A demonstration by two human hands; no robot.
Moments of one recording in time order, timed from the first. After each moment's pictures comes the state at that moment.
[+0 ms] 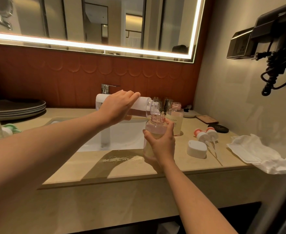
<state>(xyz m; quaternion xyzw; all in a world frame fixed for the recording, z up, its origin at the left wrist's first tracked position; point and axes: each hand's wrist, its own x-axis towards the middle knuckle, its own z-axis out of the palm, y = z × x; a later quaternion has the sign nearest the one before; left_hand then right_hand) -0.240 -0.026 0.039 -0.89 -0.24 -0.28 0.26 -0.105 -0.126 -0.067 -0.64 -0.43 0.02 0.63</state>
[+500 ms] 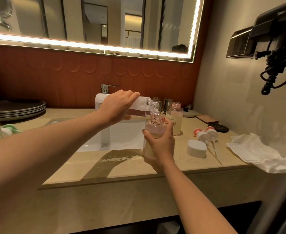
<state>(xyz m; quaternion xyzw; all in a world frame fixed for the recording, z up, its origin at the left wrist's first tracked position) -0.240 -0.026 0.039 -0.89 -0.24 -0.27 0.27 -0.104 -0.126 -0.067 -0.65 -0.43 0.02 0.62</state>
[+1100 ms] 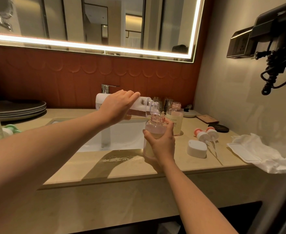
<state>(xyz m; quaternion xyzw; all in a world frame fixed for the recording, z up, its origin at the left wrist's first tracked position) -0.240 -0.027 0.041 -0.89 -0.24 -0.27 0.28 -0.103 -0.125 -0.068 -0.64 -0.44 0.01 0.64</state>
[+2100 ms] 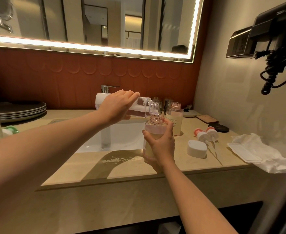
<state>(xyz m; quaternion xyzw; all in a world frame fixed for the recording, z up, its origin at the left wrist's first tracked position) -0.239 -0.023 0.043 -0.89 -0.24 -0.26 0.28 -0.103 -0.125 -0.068 -0.64 -0.44 0.00 0.63</state>
